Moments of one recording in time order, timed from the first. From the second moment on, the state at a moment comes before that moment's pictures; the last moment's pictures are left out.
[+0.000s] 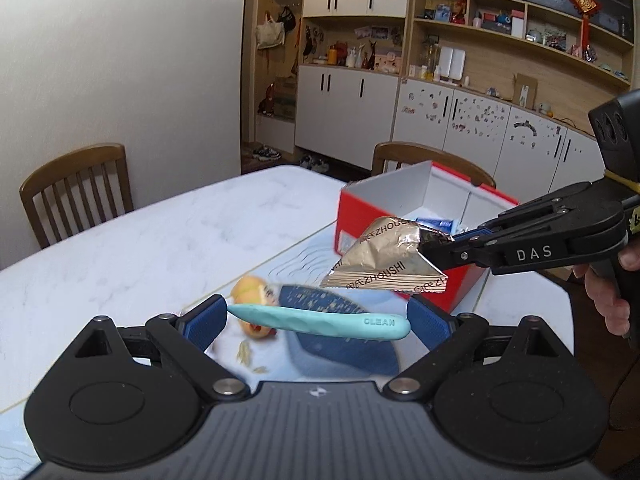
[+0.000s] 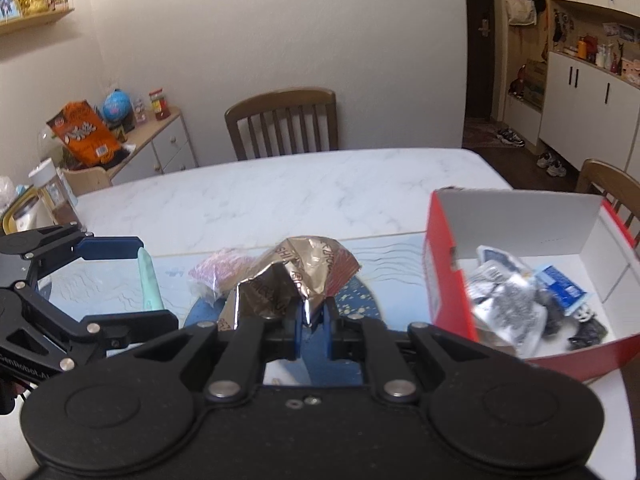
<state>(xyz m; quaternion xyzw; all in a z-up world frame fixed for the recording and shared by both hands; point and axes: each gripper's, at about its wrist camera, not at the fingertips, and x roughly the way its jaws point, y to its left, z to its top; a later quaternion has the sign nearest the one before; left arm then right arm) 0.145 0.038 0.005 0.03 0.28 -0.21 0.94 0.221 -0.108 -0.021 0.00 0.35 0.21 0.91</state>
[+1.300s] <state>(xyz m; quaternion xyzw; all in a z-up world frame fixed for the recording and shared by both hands) 0.222 -0.140 0.026 0.05 0.26 -0.27 0.92 0.263 -0.299 -0.005 0.03 0.33 0.15 0.93</state>
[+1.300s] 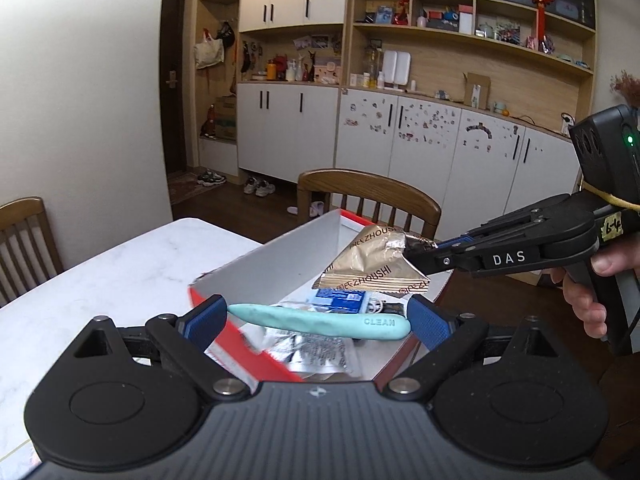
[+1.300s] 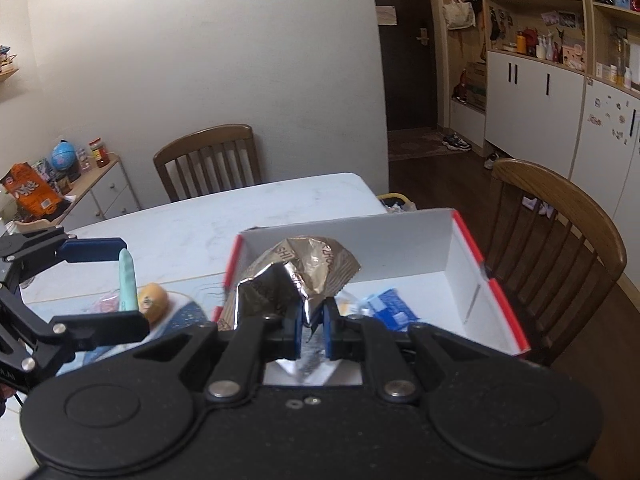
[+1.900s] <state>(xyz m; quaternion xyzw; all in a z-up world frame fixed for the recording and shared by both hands) 0.293 -0.213 -0.014 0.09 0.34 -0.30 0.89 0.316 -0.347 -0.038 0.03 0.41 0.10 0.91</state>
